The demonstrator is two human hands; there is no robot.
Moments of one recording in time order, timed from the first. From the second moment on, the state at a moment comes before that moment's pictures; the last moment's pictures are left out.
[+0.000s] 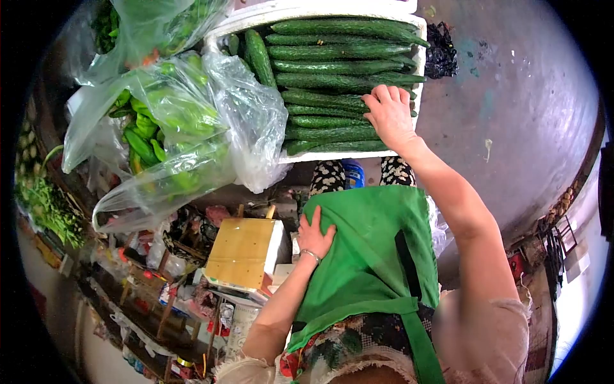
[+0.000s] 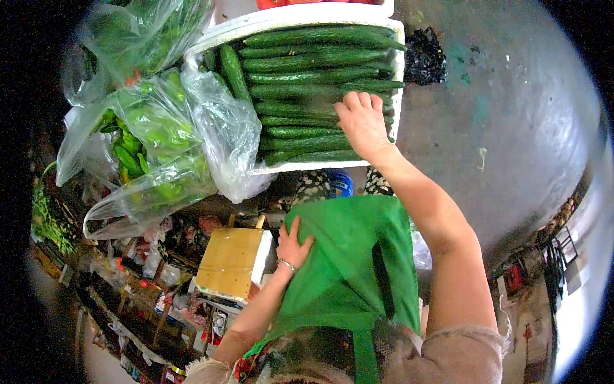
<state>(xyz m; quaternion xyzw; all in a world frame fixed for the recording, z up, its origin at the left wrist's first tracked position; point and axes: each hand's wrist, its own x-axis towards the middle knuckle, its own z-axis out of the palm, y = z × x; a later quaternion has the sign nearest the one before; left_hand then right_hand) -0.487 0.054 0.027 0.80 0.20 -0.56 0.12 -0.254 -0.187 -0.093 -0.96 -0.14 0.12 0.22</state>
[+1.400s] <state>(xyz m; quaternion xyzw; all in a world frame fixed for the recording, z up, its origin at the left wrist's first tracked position) -0.486 0.053 0.025 0.80 0.22 -0.55 0.12 -0.274 -0.233 -0.055 -0.88 -0.17 0.21 0.40</state>
